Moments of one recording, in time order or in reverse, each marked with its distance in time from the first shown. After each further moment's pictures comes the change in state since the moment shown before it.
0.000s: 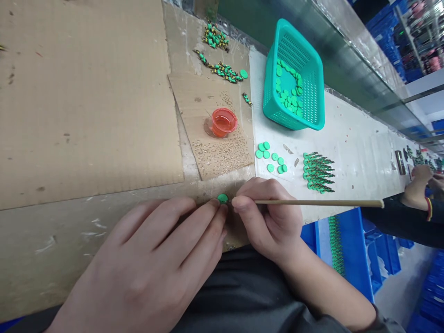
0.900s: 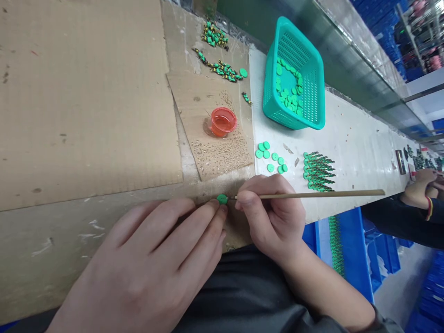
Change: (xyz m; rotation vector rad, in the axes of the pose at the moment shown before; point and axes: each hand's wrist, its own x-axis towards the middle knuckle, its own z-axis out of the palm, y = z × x) left_hand 0.010 -0.001 -0.004 0.021 0.014 0.058; right_hand -0.004 -0.001 0.001 0.041 0.078 0.092
